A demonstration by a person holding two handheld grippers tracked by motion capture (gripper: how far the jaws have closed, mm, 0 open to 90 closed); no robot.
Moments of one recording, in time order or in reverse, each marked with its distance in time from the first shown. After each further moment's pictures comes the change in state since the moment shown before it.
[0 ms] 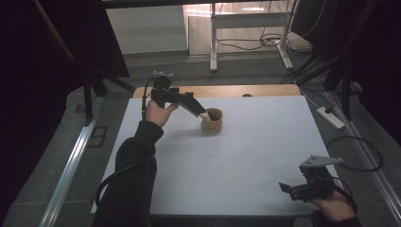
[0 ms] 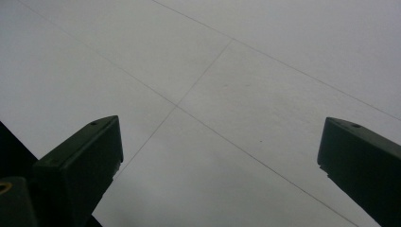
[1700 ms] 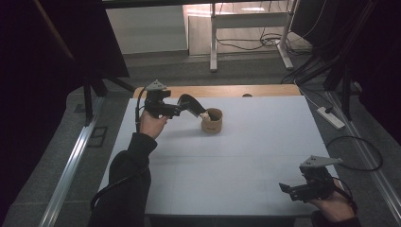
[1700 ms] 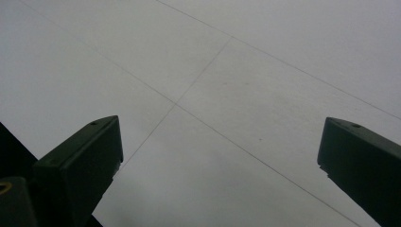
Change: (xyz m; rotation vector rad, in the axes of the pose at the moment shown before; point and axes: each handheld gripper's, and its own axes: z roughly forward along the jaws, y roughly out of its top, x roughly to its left) left arm -0.010 -0.036 -0.022 -0.128 0.023 0.162; right arm 0.001 0.000 0.000 0.007 -0.006 -0.005
